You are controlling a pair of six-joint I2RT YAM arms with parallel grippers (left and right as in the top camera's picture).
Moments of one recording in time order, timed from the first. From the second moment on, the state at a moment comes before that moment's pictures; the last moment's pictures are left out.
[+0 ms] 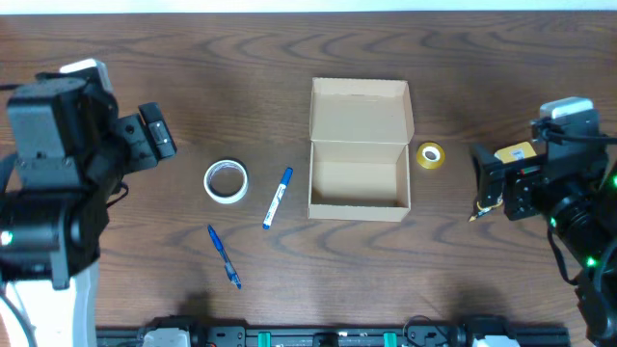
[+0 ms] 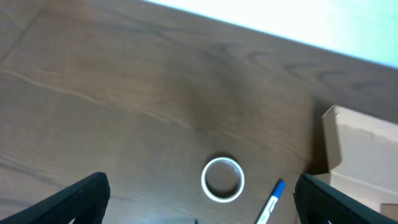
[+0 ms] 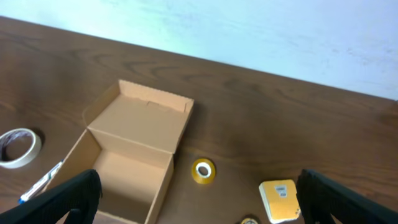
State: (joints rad) left arm 0.00 1.17 1.65 -1.24 -0.09 -0.23; right arm 0.00 0.90 1.43 -1.05 -0.16 -0.15
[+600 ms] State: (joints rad) left arm 0.00 1.24 1.65 -1.33 -0.03 -0.23; right arm 0.00 0.90 1.43 -1.08 -0.25 -0.14
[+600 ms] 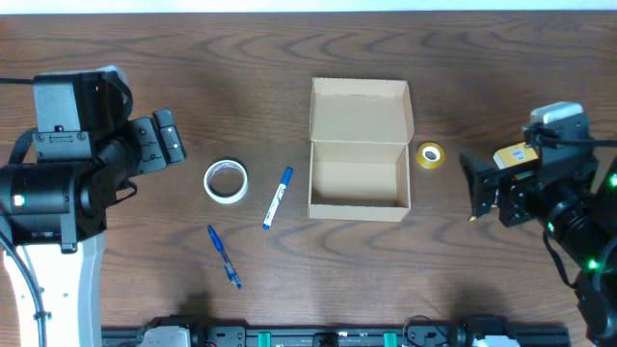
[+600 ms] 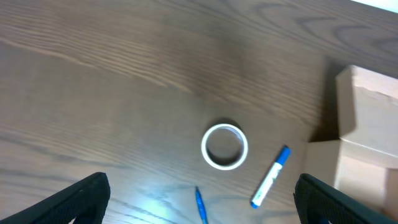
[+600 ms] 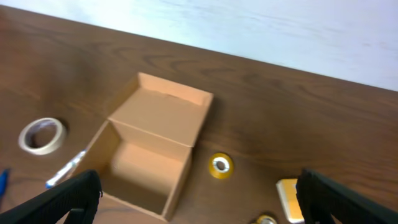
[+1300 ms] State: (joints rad) left arm 0.00 1.24 1.65 -1.34 0.00 -0.26; right arm -0.21 1.46 1.44 -1.28 0.17 0.45
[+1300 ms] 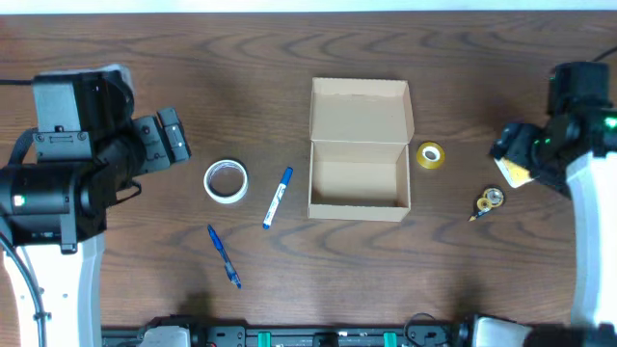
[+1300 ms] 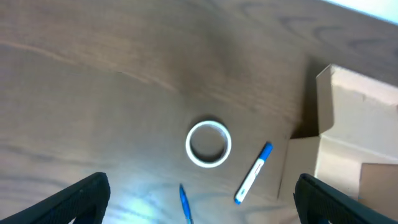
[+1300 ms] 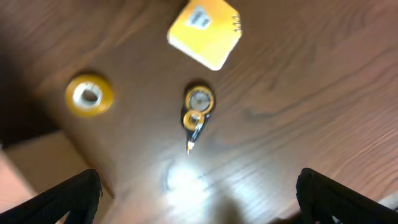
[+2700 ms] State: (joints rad) left arm 0.00 1.24 1.65 -1.31 0.07 -0.27; right arm -0.43 1.97 1.44 -0.88 -0.02 0.76
